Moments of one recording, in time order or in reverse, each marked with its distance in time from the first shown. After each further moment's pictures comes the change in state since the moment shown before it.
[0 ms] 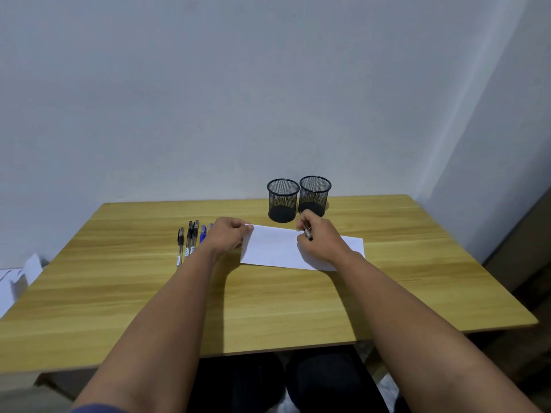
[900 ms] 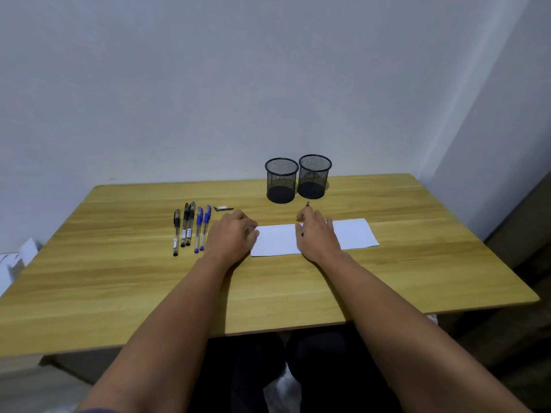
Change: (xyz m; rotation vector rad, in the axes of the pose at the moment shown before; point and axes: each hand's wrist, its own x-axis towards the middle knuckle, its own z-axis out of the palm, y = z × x) left_hand -0.011 -0.046 0.022 0.925 0.194 0.550; right_hand -0.016 0.019 0.051 -0.286 0.051 0.159
